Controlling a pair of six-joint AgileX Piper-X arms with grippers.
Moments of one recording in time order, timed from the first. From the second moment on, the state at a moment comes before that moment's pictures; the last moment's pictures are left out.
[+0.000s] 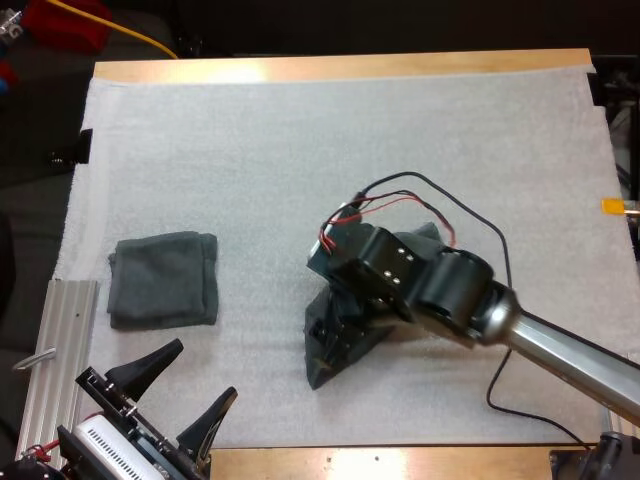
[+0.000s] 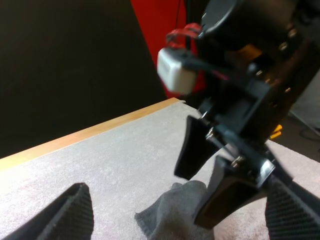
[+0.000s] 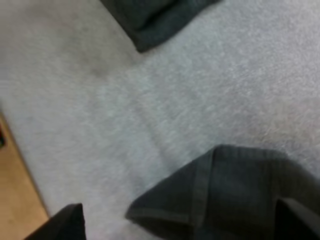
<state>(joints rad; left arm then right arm) -0.01 0.09 -0.84 0.99 0.66 -1.72 1.02 1.44 -1.40 1.05 -0.08 -1.83</state>
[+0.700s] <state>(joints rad) -0.01 0.09 -0.84 1.17 0.75 -1.72 0.94 1.25 -1.40 1.21 0.25 -1.64</state>
